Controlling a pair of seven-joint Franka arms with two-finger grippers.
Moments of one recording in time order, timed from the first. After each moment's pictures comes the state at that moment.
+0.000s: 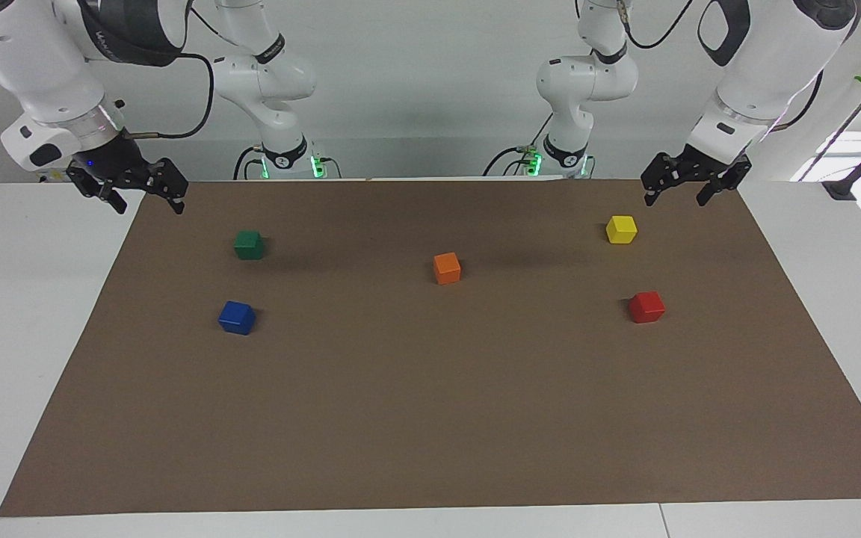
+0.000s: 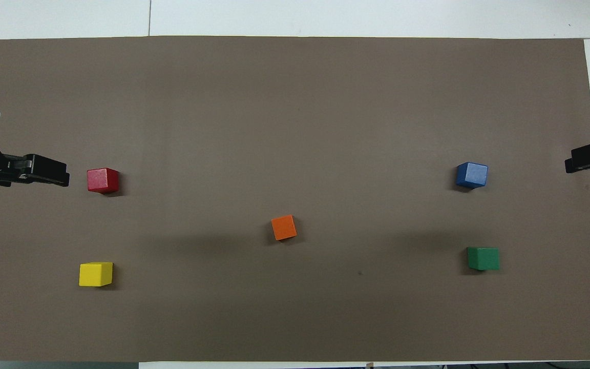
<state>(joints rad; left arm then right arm) -0.05 -0.07 -0.03 -1.70 -0.01 1.58 0.00 0.01 -0.02 -0.13 -1.65 -0.01 1.57 -0.08</state>
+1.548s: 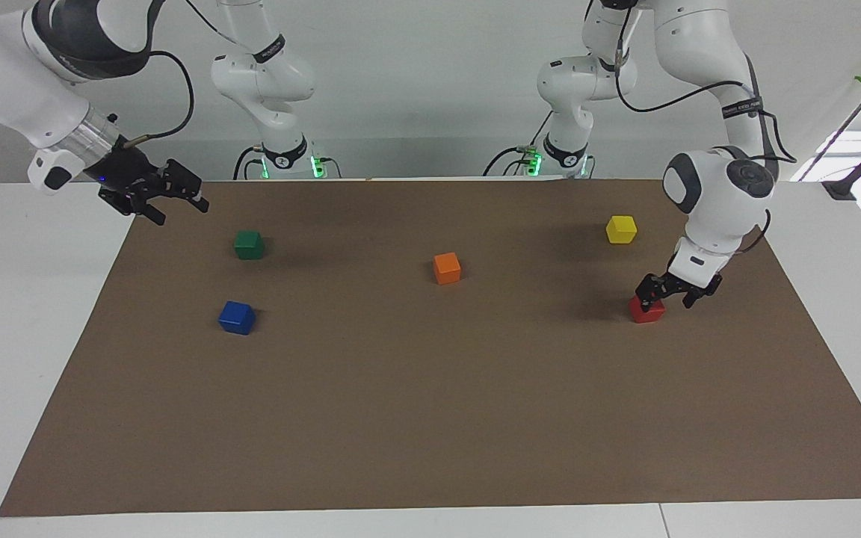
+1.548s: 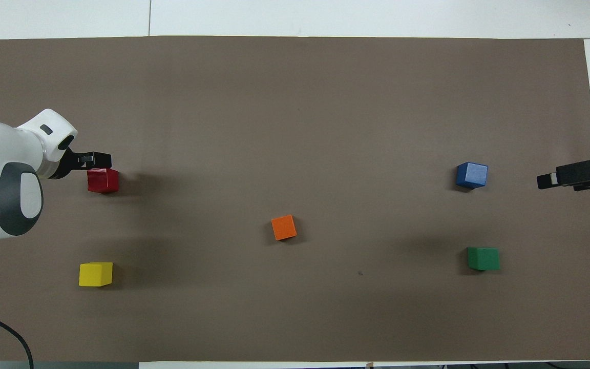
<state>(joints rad) 0.05 0.18 -0.02 -2.09 0.01 2.36 0.02 -0.11 -0.06 -0.14 -1.84 0.40 1.59 -0.29</state>
